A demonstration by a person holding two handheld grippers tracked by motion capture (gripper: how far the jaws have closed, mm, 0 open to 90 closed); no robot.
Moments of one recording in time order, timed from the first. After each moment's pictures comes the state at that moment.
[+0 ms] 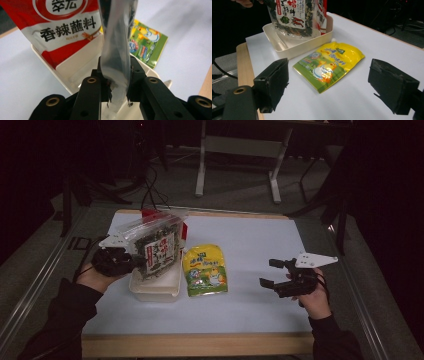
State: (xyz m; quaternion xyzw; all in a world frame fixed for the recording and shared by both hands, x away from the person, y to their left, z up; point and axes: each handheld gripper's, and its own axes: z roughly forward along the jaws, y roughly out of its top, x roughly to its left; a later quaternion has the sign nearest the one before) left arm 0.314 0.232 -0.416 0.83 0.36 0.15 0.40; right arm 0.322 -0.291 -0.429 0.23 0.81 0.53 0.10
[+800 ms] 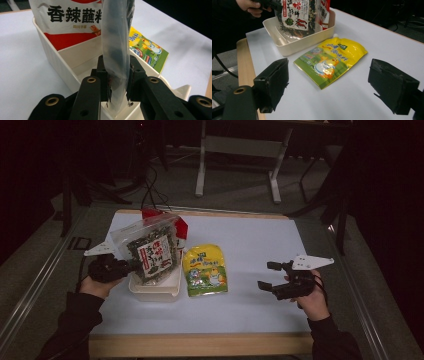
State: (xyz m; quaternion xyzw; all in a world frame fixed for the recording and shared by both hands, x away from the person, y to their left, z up) left arm 0.321 0.265 -0.474 0.76 0.41 0.11 0.49; right arm 0.321 -0.288 -0.436 0.23 0.82 0.52 0.09
